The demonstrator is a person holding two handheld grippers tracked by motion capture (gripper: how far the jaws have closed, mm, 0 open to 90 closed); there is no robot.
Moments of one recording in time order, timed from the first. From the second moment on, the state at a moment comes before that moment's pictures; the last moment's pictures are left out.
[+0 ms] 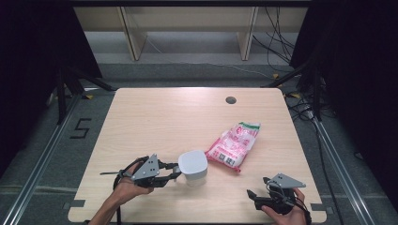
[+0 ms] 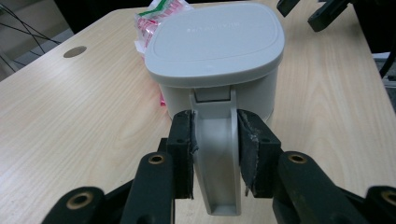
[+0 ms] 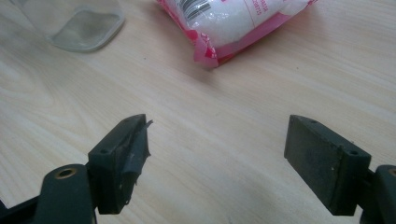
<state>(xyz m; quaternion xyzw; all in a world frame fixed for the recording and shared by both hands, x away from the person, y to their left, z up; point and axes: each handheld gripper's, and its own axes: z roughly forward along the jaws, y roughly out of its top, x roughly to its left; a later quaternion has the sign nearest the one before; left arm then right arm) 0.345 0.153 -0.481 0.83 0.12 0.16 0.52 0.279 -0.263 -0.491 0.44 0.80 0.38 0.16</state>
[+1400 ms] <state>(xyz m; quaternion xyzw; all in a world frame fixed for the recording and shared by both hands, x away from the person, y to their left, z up) 0.387 0.158 -0.490 0.81 0.17 0.17 0.53 0.279 -0.263 -0.491 0.43 0.80 0.38 0.15</state>
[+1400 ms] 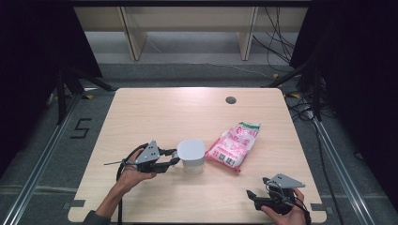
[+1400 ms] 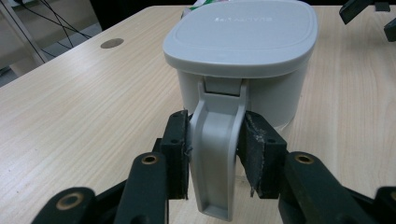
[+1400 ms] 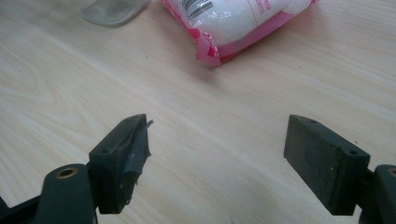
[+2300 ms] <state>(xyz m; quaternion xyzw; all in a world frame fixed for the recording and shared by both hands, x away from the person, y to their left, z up) 0.371 0.167 -0.467 0.82 0.22 0.17 0.51 0.281 -0.269 -0.493 0.44 0.80 0.39 0.17</state>
